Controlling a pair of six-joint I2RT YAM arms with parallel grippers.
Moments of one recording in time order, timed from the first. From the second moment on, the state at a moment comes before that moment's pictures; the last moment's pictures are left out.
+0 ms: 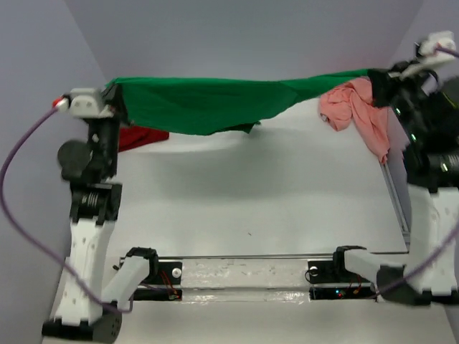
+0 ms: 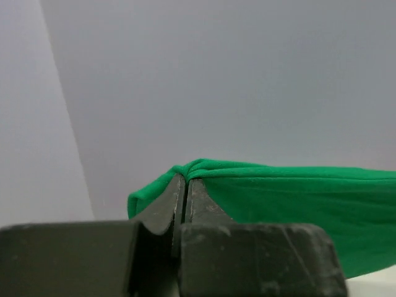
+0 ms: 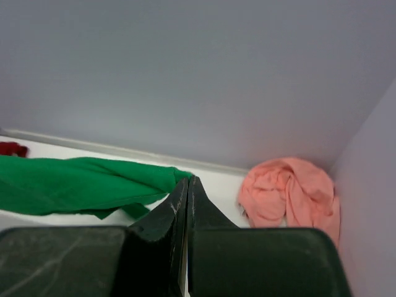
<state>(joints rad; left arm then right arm) -0.11 1.01 1.20 0.14 -0.07 -0.01 0.01 1.31 1.83 -0.53 -0.13 -0.03</state>
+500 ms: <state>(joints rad) -0.11 0.44 1.34 -0.58 0.02 -0.03 -0.07 0.68 1.76 -0.99 -0.24 -0.07</state>
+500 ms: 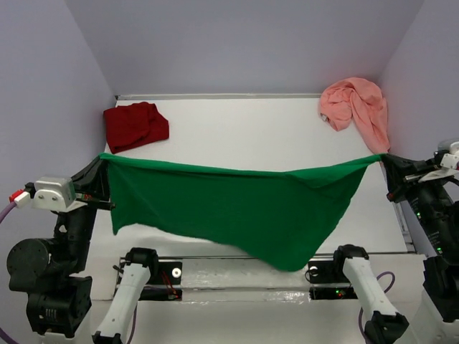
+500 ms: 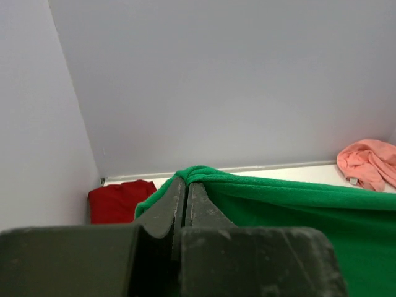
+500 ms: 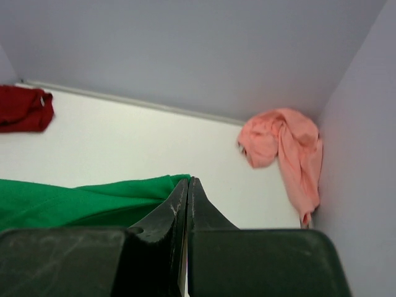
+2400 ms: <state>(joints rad) -0.10 1.92 1.02 0.64 -0.06 0.12 0.09 2.22 1.87 -0.28 -0.14 -0.03</state>
